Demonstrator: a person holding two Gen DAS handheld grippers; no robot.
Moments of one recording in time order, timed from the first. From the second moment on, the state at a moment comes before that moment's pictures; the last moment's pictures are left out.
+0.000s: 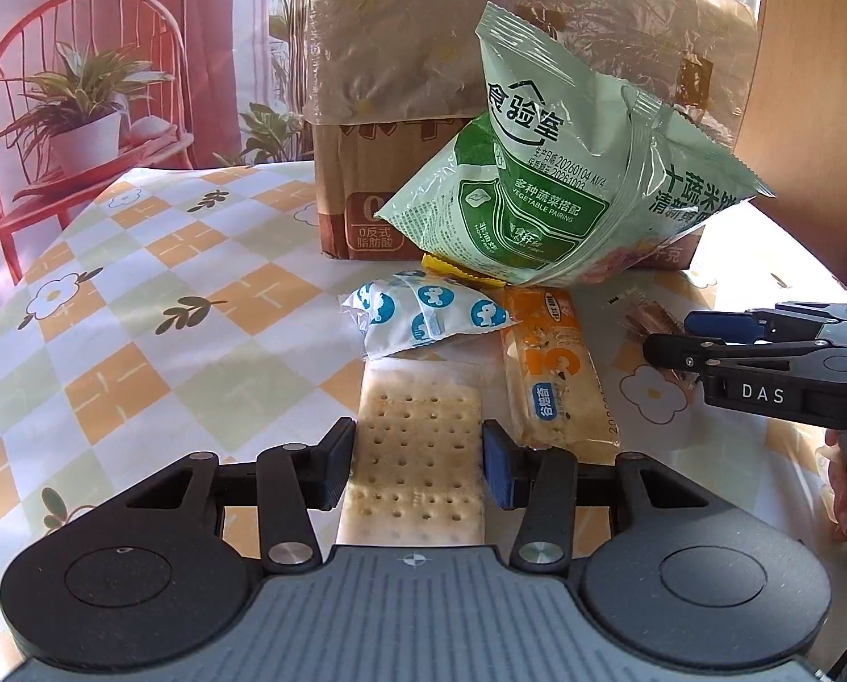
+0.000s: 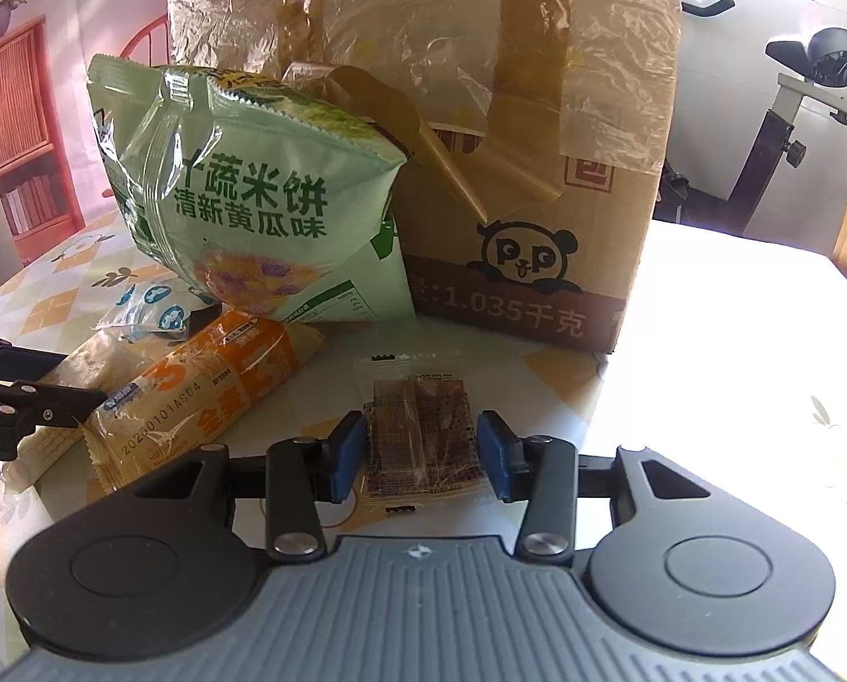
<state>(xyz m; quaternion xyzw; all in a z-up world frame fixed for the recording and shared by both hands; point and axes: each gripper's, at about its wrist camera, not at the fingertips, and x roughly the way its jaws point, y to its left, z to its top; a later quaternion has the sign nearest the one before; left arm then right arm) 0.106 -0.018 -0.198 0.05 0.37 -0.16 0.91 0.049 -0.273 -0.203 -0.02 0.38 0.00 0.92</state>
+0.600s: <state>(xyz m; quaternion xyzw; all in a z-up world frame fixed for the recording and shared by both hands) 0.089 -0.005 -0.176 0.00 0.34 -0.14 0.93 0.017 -0.280 -0.169 -0.01 0.35 0.00 0.94</state>
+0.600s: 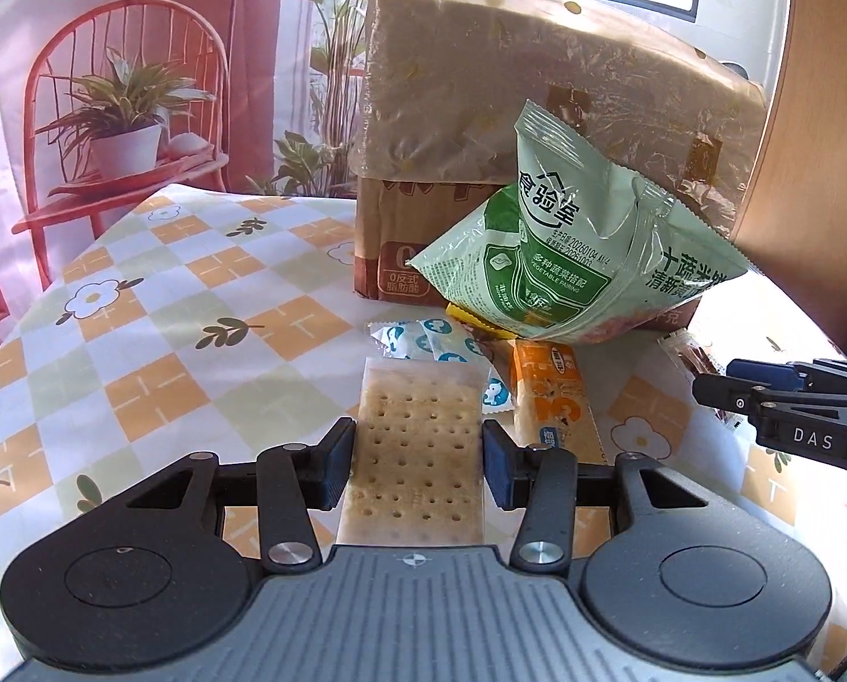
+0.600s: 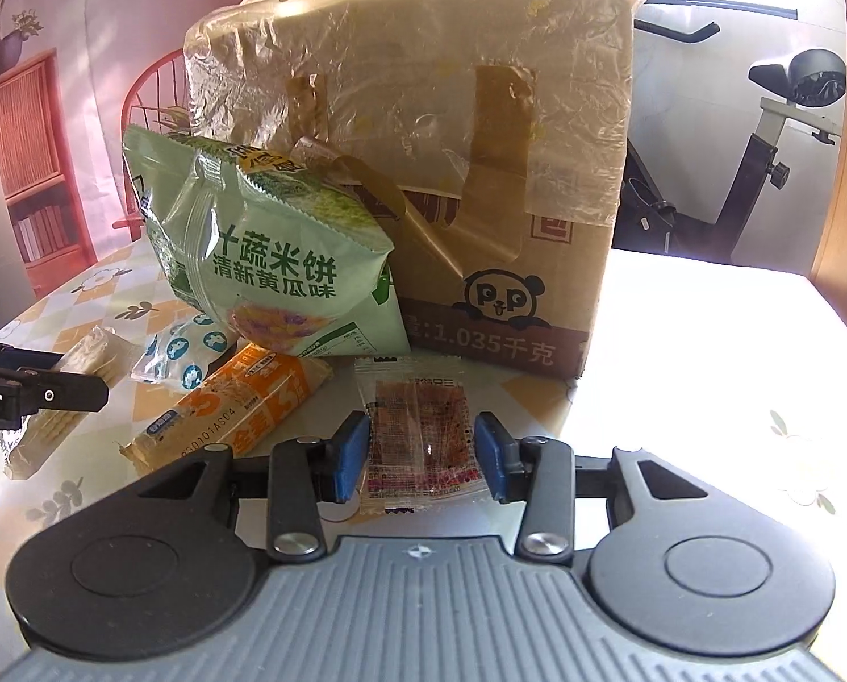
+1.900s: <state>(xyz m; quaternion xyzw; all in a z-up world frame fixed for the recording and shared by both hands) 0.220 -0.050 0.006 -0.02 0.14 -0.15 0.98 0.127 -0.290 -0.015 -0.01 0.17 -0.01 0.98</state>
